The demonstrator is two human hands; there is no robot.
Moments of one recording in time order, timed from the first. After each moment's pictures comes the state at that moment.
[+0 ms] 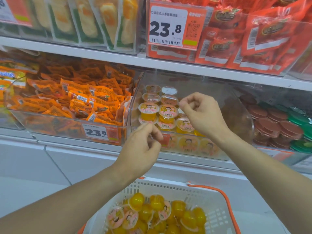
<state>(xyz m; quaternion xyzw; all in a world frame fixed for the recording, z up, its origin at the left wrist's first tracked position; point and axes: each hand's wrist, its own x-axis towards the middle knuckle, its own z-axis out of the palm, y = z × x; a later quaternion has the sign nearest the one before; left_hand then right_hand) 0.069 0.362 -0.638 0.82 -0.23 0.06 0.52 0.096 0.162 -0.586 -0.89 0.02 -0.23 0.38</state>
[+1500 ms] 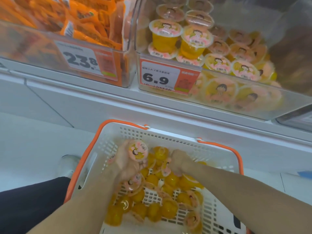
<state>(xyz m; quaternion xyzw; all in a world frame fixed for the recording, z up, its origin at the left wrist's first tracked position) 0.048 0.393 -0.907 0.37 0.28 -0.37 0.80 0.039 0.201 -0.885 -0.89 0.06 0.46 0.00</state>
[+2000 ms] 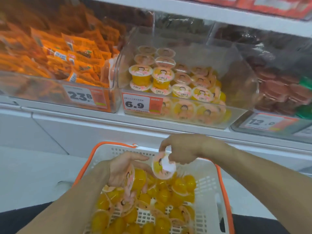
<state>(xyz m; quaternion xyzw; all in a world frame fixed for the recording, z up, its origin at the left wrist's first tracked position) 0.060 0.387 -0.795 0.53 0.01 -0.64 0.56 0.036 0.182 -0.668 -0.92 -0.08 0.37 0.07</state>
